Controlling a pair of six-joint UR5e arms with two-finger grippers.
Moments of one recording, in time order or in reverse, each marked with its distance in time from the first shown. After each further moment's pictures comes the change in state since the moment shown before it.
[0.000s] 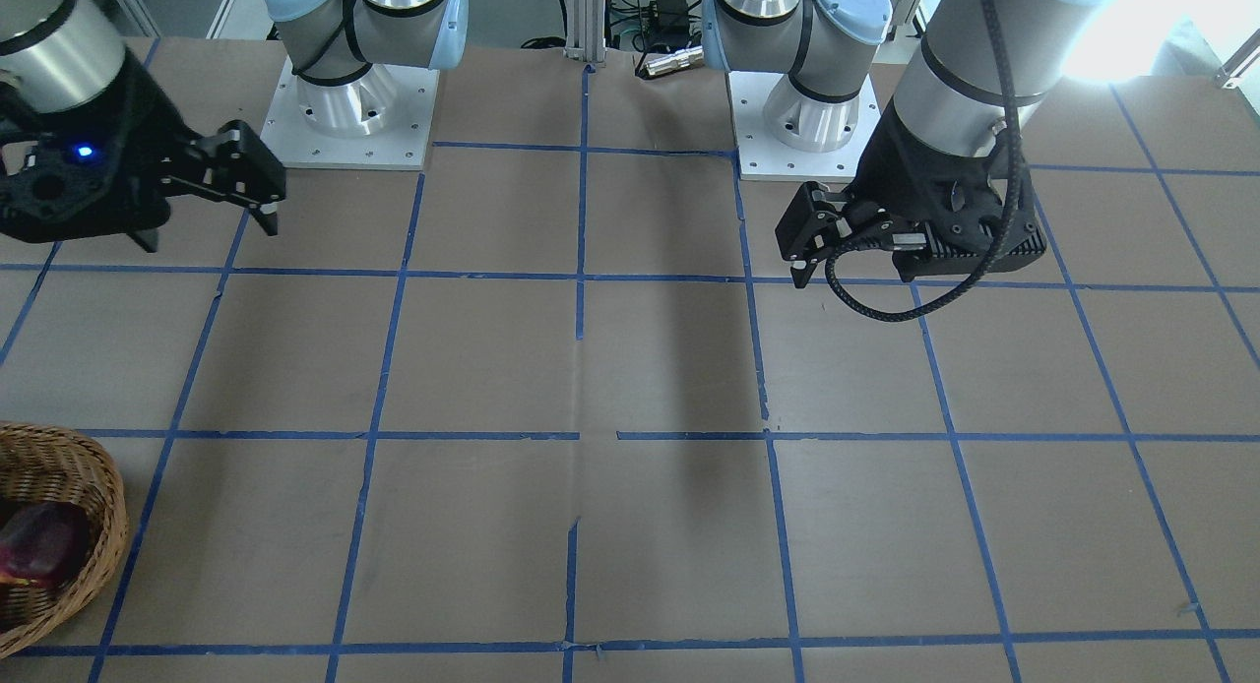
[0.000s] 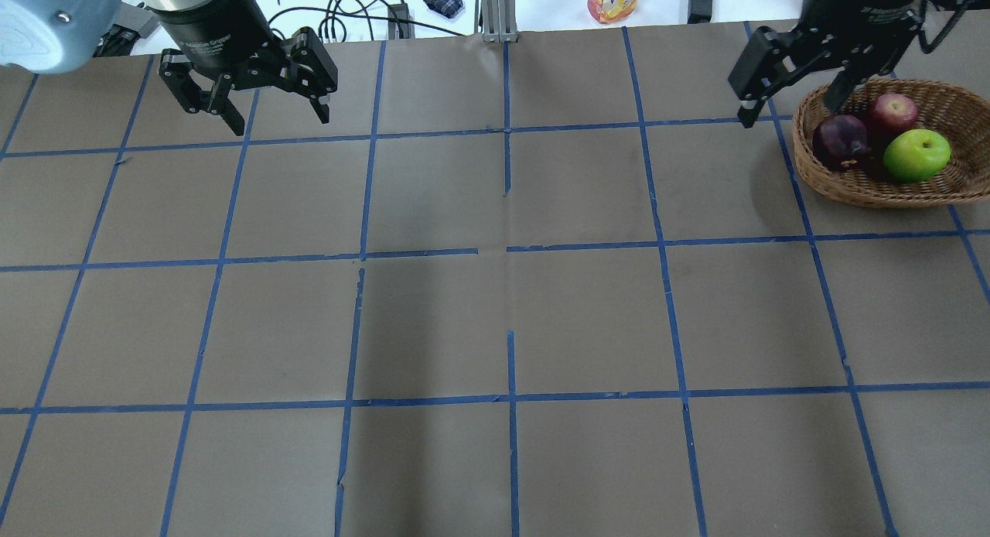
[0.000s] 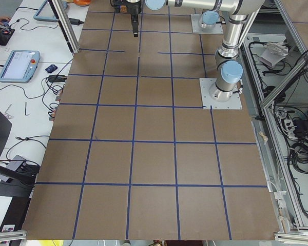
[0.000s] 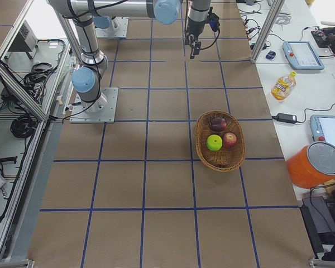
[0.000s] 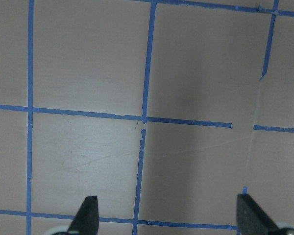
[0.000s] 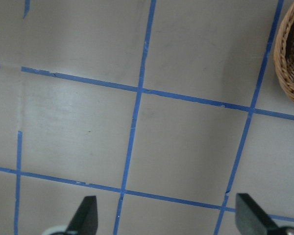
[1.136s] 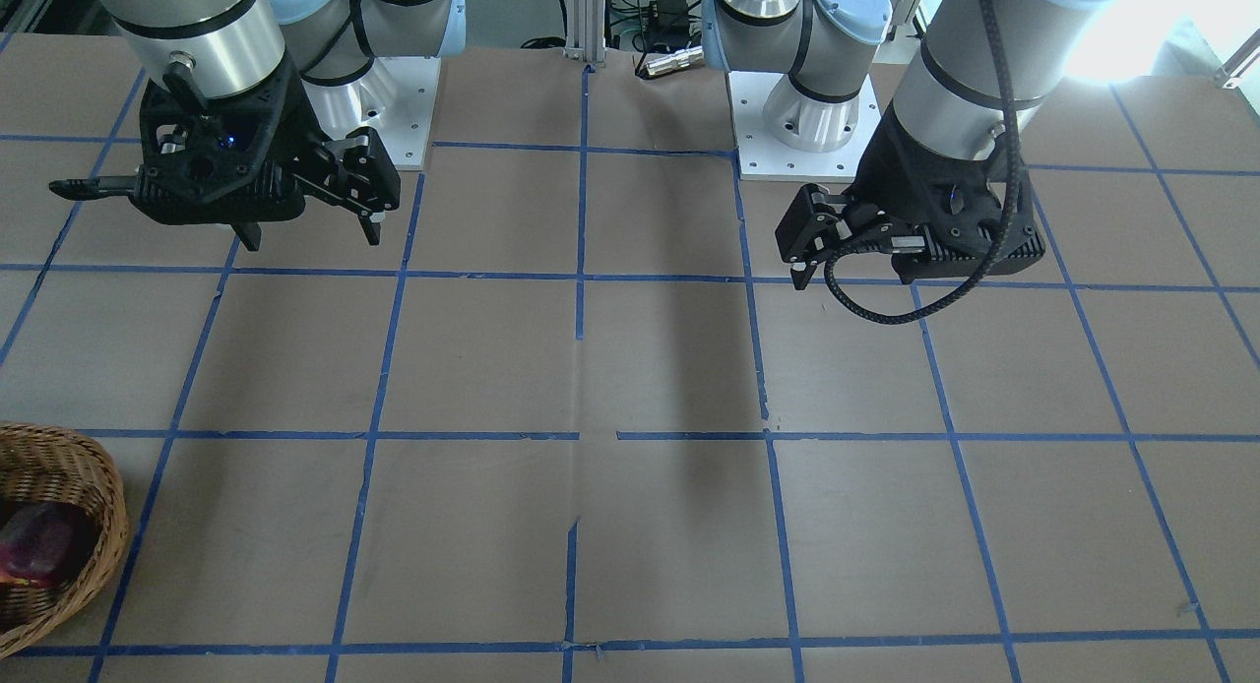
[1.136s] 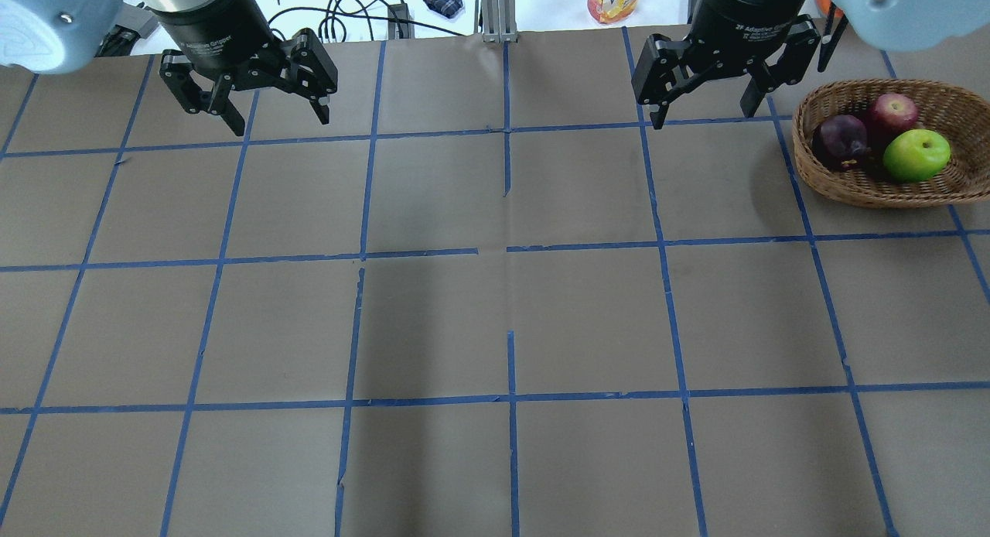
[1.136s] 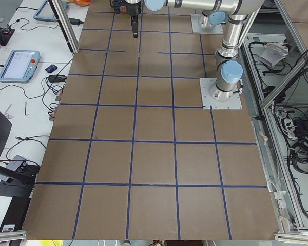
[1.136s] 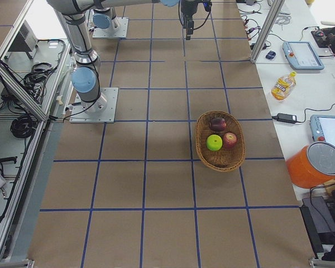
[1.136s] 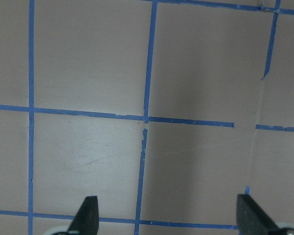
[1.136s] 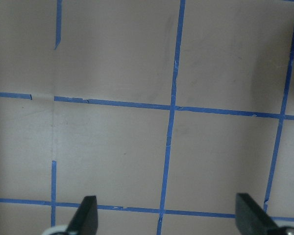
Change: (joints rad) left arm 0.000 -0.002 0.000 0.001 0.001 0.002; right arm 0.121 0.003 0.018 -0.093 -0.016 0.181
